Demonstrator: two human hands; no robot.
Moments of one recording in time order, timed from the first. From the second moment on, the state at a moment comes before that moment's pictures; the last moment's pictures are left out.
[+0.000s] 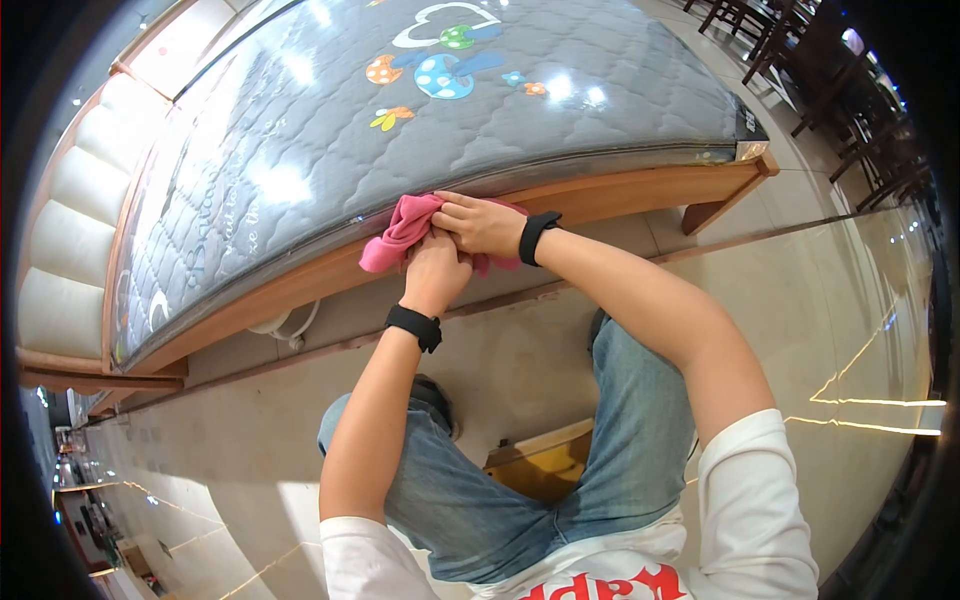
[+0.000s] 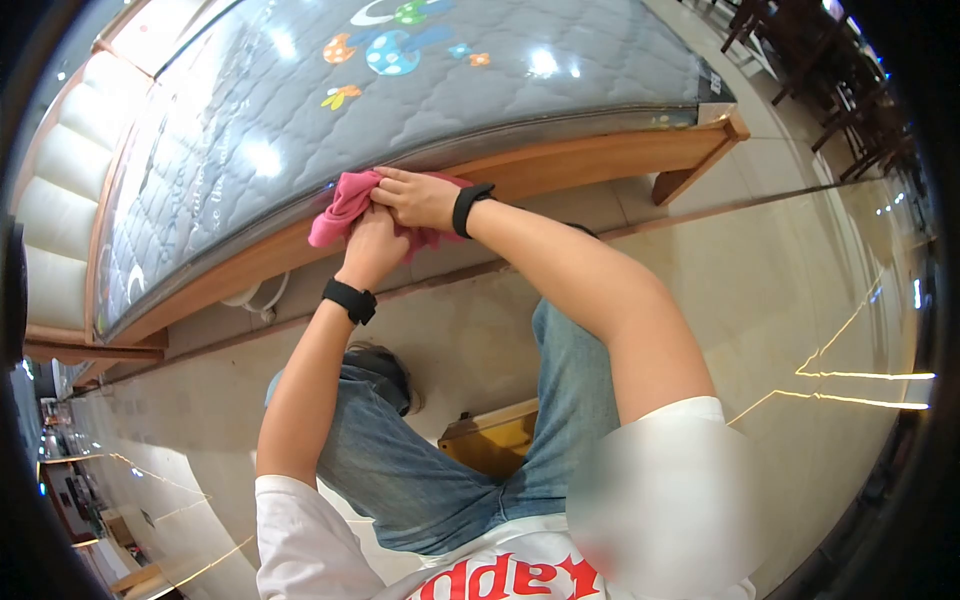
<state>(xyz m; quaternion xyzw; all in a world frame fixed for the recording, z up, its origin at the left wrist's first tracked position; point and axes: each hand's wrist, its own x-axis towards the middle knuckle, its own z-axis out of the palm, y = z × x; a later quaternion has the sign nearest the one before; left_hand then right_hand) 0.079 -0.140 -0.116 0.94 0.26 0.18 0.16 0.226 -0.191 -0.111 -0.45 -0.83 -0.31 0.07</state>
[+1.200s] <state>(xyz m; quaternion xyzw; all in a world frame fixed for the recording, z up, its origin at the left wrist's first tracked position) 0.165 -0.197 -0.126 0.94 0.20 0.21 0.19 0.279 -0.271 -0.124 -0.61 -0.74 -0.28 0.06</state>
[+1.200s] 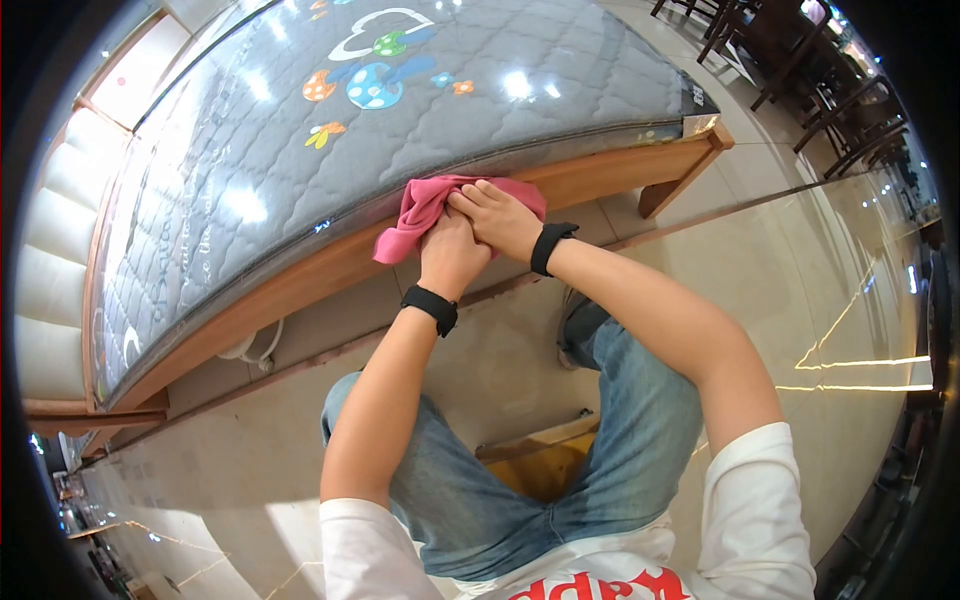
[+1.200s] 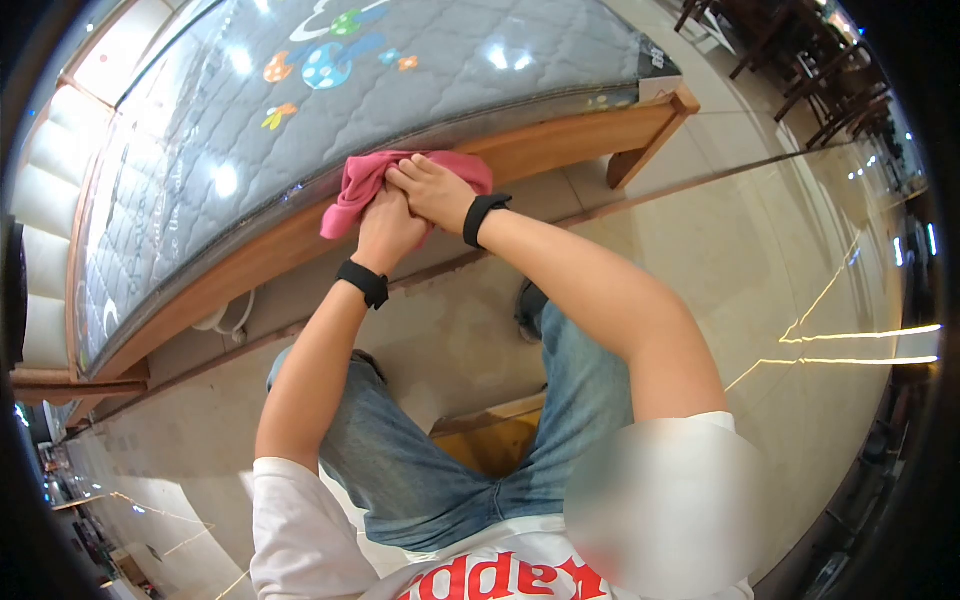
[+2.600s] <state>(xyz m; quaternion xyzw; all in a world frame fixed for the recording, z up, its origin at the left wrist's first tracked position) 0.028 -0.105 -0.112 0.91 0.35 0.08 0.19 0.160 -0.149 -0.140 -0.50 -0.82 -0.24 0.15</state>
